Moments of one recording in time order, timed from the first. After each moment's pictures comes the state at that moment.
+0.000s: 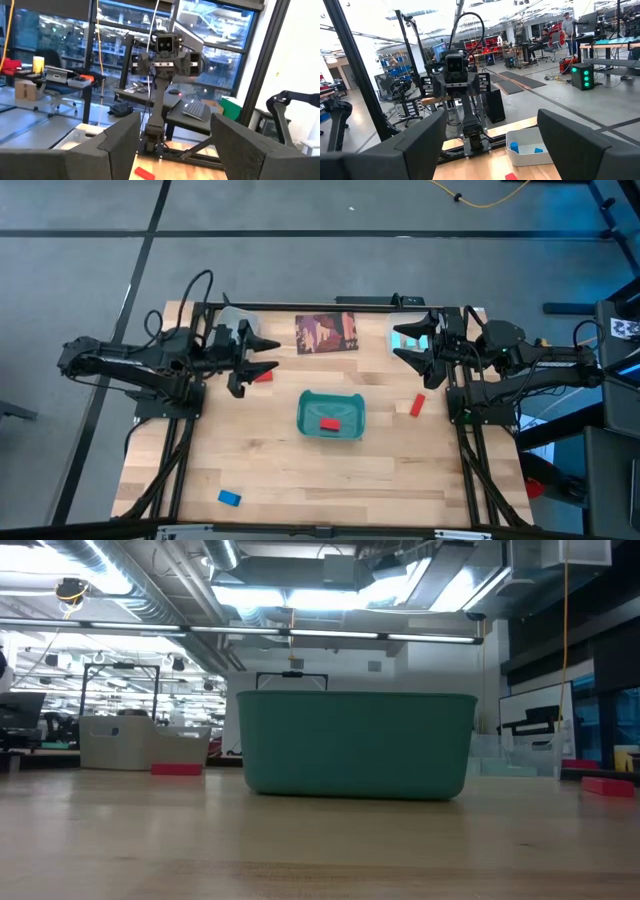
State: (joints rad) left arm -0.04 0.83 0.74 0.34 -0.11 -0.18; right arm 0.05 0.78 0.89 0.02 0.19 0.20
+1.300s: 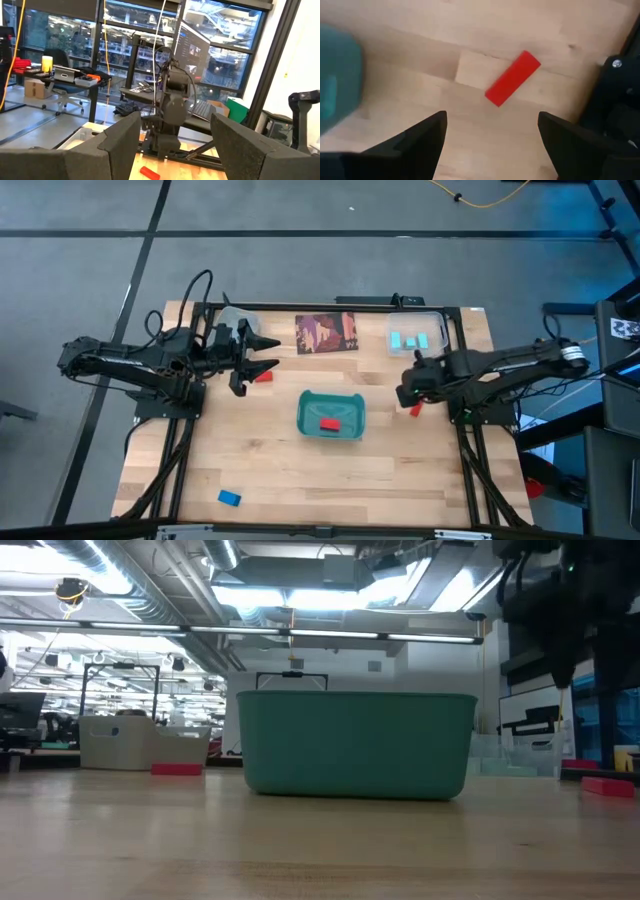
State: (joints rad) left arm -0.04 0.83 0.74 0.33 -0.14 -0.18; right arm 0.11 1.14 0.89 -1.23 0.04 1.44
